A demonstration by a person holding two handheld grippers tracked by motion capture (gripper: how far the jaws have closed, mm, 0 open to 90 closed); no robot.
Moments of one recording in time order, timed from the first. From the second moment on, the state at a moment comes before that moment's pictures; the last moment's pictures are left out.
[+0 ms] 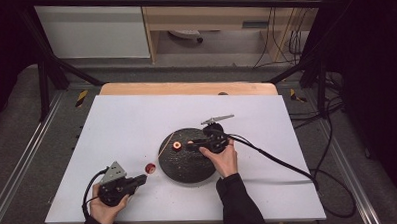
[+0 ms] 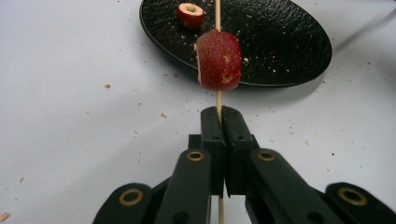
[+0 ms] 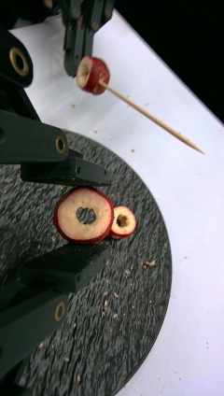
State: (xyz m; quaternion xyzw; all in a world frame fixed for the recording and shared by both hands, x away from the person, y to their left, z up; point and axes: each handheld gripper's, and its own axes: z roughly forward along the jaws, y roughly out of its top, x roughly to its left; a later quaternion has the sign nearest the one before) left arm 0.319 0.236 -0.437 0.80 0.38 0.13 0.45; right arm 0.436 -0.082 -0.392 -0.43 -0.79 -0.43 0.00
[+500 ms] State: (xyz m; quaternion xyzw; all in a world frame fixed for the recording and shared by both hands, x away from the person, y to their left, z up) left arm 0.318 0.235 -0.437 0.80 0.38 0.13 0.46; right arm 0.409 -0.086 -0.411 -0.47 -0.69 -0.55 0.00
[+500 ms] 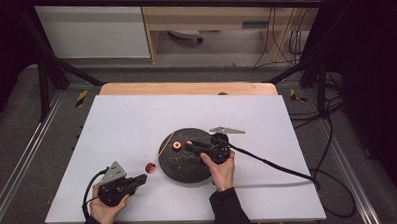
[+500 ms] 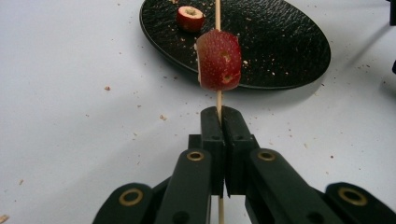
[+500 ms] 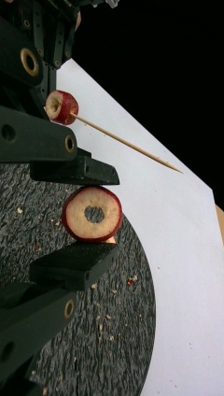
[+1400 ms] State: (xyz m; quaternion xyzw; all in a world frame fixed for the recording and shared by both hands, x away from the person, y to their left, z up) left arm 0.316 0.220 -0.435 0.79 0.37 0.14 0.47; right arm 0.394 -0.093 -0.418 -0.50 -0.55 -0.67 0.00
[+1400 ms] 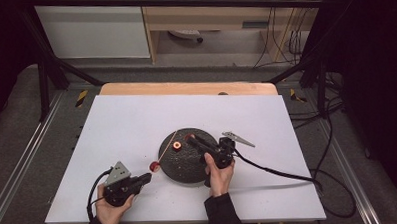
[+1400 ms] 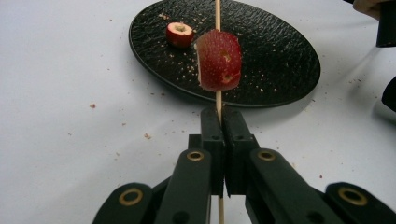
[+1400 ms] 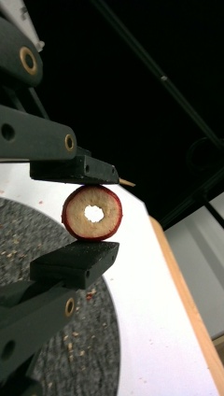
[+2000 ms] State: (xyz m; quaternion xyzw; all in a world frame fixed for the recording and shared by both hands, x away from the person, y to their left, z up) left arm 0.311 0.204 -0.436 0.78 0.37 0.13 0.48; right arm 0.406 -0.096 -0.410 -0.51 -0.48 -0.72 0.00
